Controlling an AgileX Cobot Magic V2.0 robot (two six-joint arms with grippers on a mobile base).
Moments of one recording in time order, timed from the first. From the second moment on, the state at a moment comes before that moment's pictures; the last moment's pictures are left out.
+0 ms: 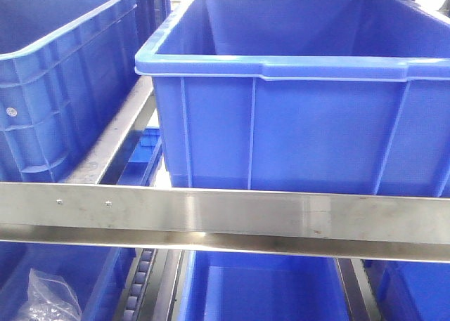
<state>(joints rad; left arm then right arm) -0.22 0.86 -0.49 0.18 0.19 -0.25 -0.06 -0.01 0.03 -0.01 0.13 0.18</state>
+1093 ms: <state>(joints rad) -0.22 0.86 -0.49 0.18 0.19 -0.25 -0.06 -0.01 0.03 0.04 0.13 0.12</state>
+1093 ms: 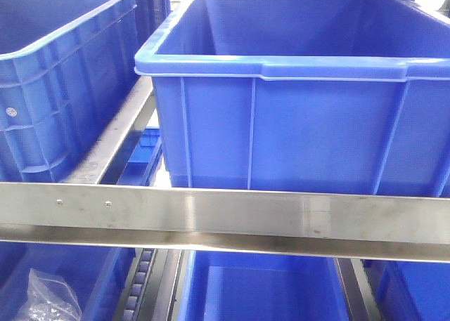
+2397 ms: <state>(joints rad) -0.14 -0.01 0.01 0.13 0.08 -0.25 -0.06 -0.01 0.03 0.04 0.13 0.12</state>
